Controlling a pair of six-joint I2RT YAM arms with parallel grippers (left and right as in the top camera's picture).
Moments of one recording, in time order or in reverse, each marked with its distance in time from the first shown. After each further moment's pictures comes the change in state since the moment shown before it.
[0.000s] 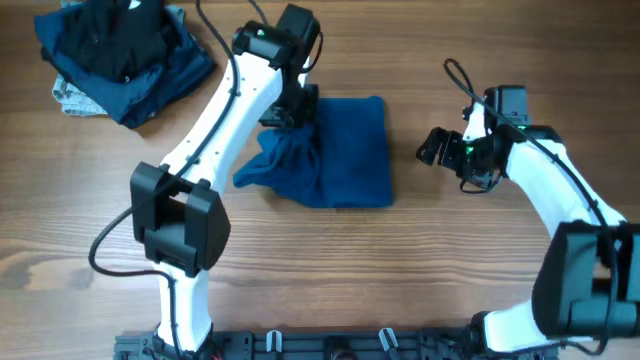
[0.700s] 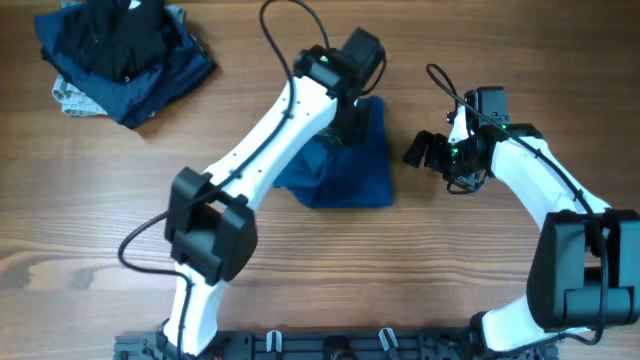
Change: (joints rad) left arm -0.197 0.042 0.007 0.077 -0.010 -0.083; right arm 0.060 0.029 -0.002 0.017 0.000 0.055
